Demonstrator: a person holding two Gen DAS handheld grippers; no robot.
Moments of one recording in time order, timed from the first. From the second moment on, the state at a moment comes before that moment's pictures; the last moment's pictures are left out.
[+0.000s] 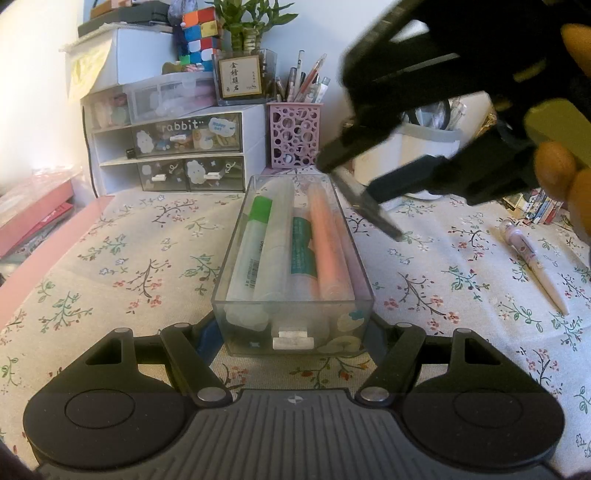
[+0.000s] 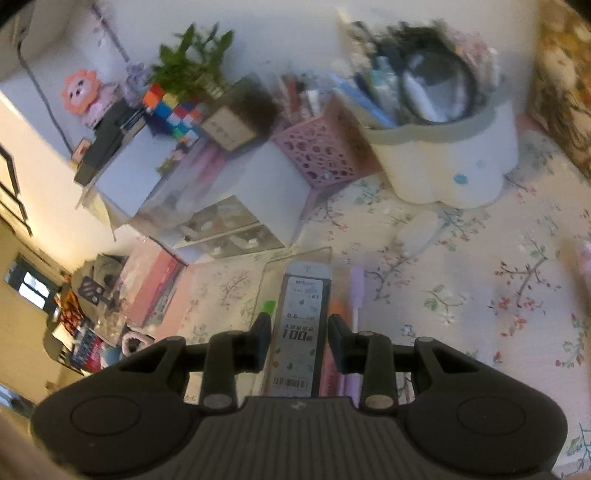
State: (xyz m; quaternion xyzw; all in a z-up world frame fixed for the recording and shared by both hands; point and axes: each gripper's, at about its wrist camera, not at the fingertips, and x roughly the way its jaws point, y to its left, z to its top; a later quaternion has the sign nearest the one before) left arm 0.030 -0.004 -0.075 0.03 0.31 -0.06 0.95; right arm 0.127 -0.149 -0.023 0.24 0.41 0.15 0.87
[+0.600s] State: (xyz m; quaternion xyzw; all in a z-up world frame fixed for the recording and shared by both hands) left arm 0.030 -0.004 -0.074 0.03 0.31 -0.06 0.95; right arm 0.131 -0.127 -0.028 0.22 0.42 0.15 0.87
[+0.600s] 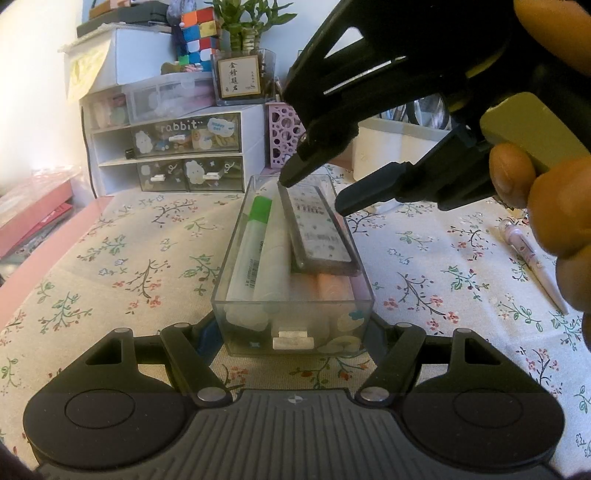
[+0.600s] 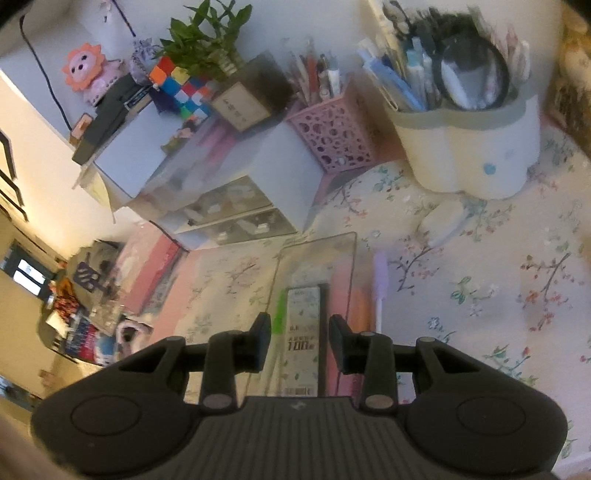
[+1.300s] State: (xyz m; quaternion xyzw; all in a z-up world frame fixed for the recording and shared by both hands) left arm 0.030 -0.004 -0.073 0.03 0.31 -0.06 0.95; right arm 0.129 -0.117 -0.029 0.15 0.43 0.16 0.88
